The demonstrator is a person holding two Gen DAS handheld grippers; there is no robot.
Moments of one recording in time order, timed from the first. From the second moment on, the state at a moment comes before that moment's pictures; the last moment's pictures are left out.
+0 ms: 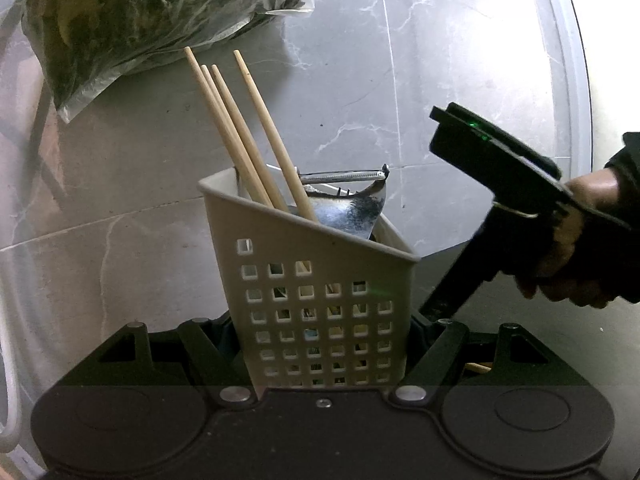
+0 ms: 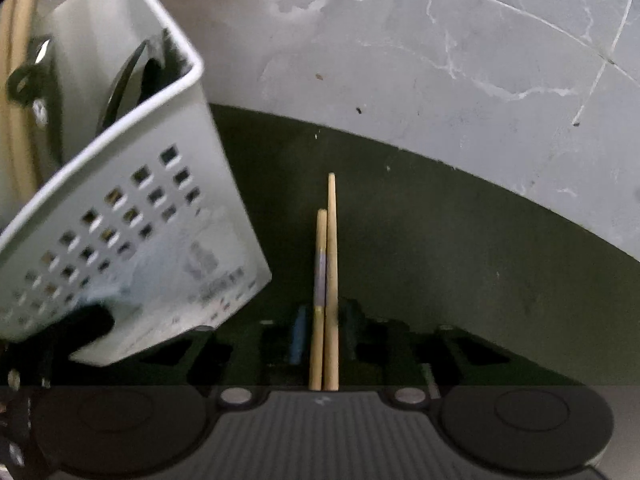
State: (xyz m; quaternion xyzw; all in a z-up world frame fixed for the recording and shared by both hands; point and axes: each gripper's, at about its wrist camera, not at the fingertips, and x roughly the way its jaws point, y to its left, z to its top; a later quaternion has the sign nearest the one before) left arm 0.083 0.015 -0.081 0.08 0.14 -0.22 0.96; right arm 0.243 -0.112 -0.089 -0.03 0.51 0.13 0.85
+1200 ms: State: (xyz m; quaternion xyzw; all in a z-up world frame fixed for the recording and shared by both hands) left arm 0.084 0.014 -0.081 0.08 0.14 -0.21 0.96; right arm 0.202 -0.150 -0.095 0.11 0.41 0.09 0.90
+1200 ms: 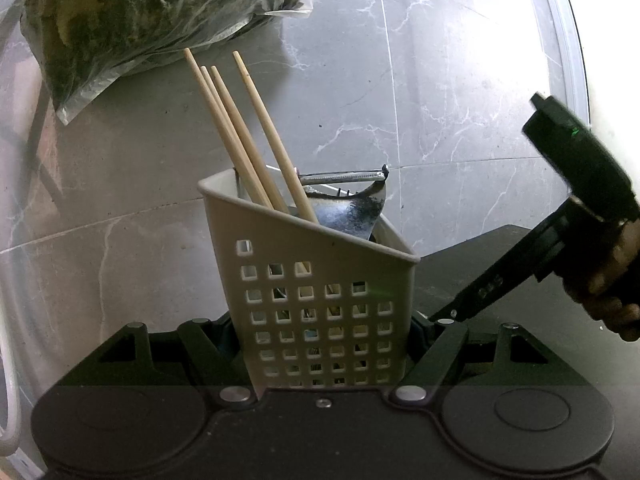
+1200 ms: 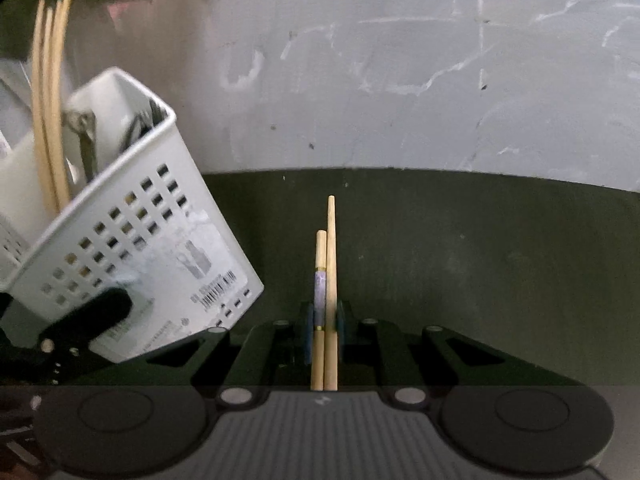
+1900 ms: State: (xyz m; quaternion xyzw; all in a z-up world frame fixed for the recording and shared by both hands) left arm 0.079 0.016 -0.087 0.09 0.12 -0.22 0.96; right arm 0.136 -0.167 -0.047 0.16 0.16 0.07 0.97
